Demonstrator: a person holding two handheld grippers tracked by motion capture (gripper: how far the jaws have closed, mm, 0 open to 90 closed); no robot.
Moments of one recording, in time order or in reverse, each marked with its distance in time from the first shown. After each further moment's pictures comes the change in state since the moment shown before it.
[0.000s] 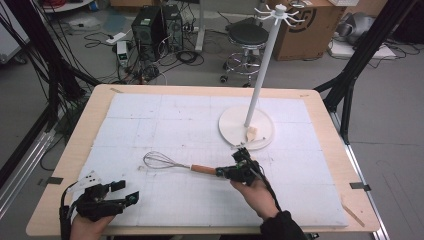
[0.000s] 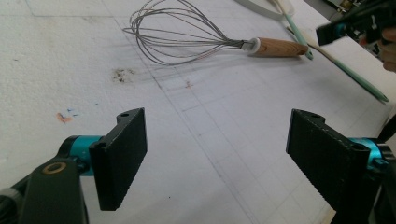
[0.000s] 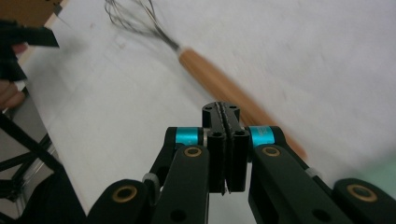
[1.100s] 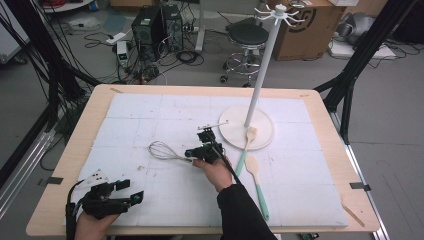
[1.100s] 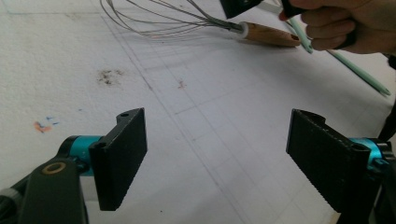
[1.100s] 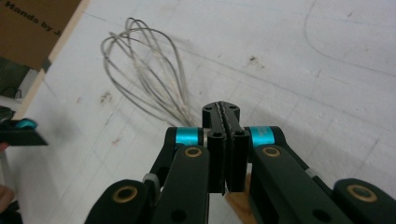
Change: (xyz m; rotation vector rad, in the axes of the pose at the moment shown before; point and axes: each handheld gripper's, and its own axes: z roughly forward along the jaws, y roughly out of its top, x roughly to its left) left arm -0.002 0.002 0.009 0.023 -0.021 0.021; right arm 0.019 0.080 0.101 -0.015 0.022 0.110
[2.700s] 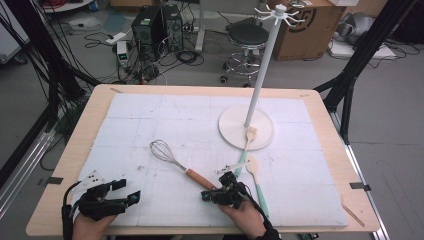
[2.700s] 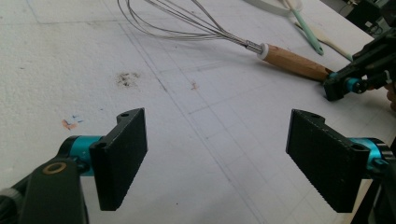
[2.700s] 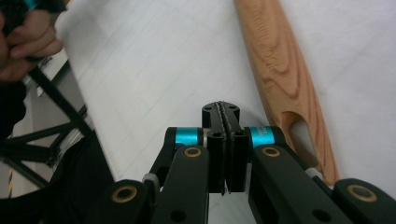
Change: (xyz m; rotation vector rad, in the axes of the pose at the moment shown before) left arm 0.001 -0.003 -0.005 -0.023 0.050 0.024; right arm -0.004 -0.117 -0.060 0.053 0.128 -0.147
